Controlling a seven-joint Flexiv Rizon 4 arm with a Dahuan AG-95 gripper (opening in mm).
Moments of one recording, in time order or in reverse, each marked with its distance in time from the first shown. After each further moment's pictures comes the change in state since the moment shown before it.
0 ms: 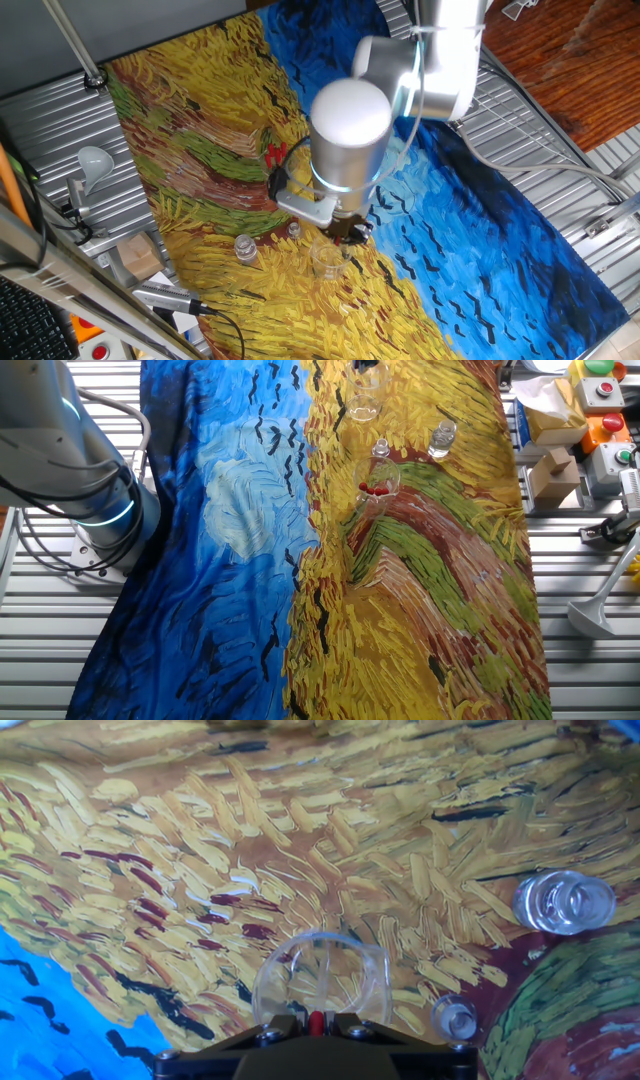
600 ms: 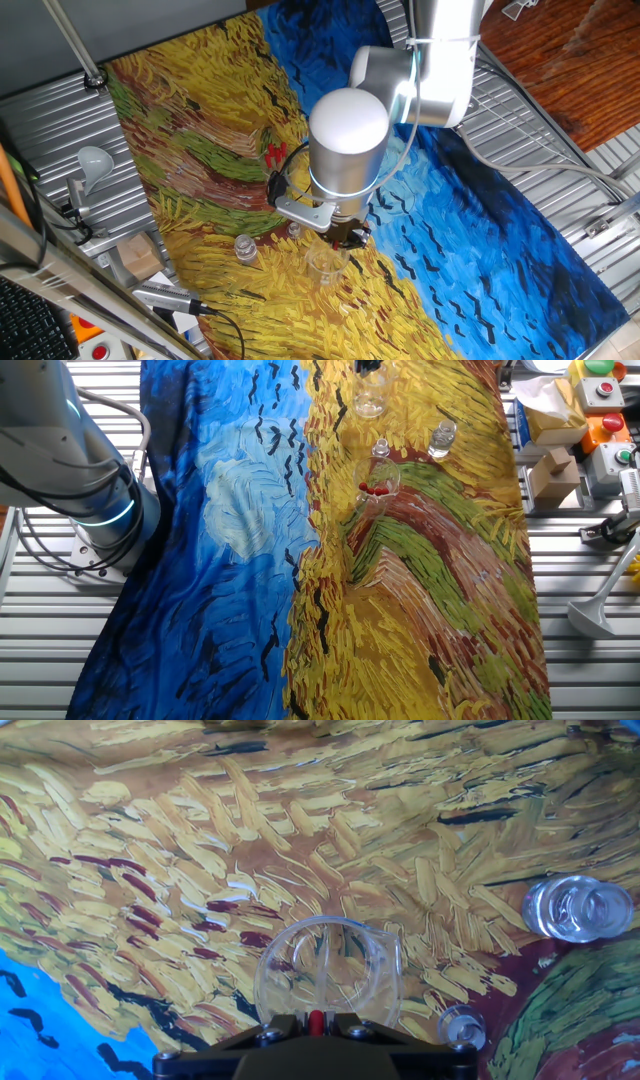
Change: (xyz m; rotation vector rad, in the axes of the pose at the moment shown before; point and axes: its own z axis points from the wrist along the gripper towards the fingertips) arm 0.000 -0.001 0.003 -0.003 -0.010 -0.009
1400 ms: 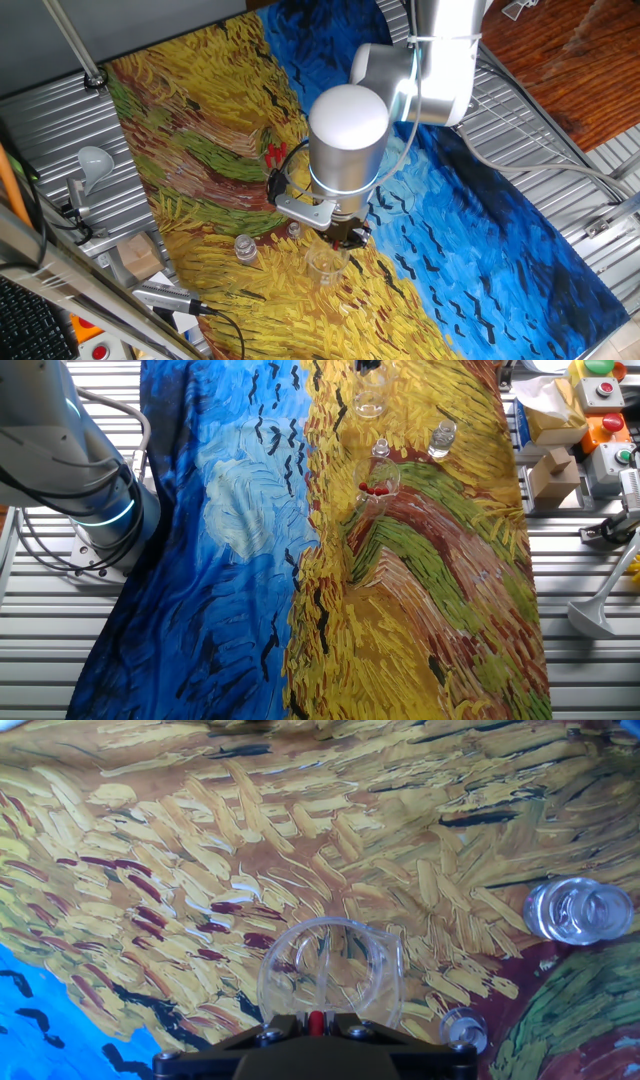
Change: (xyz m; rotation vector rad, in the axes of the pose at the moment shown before) arm -0.001 0.001 -0.002 -0.009 -0.018 -0.005
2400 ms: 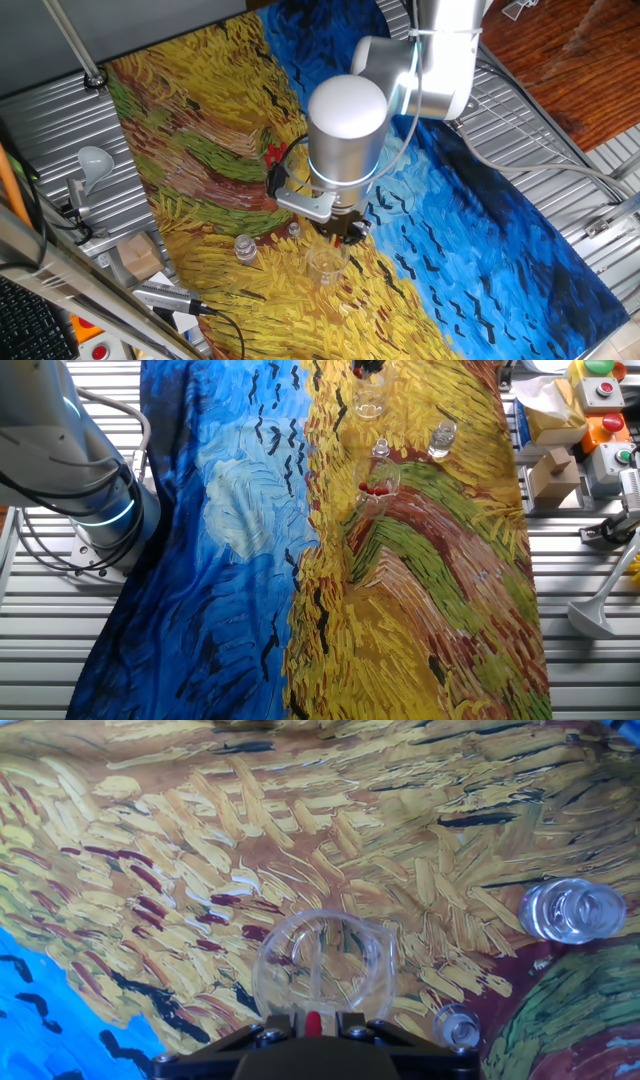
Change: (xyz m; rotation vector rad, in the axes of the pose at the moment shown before) arm 0.009 -0.005 -0.006 -0.001 -0.002 -0.024
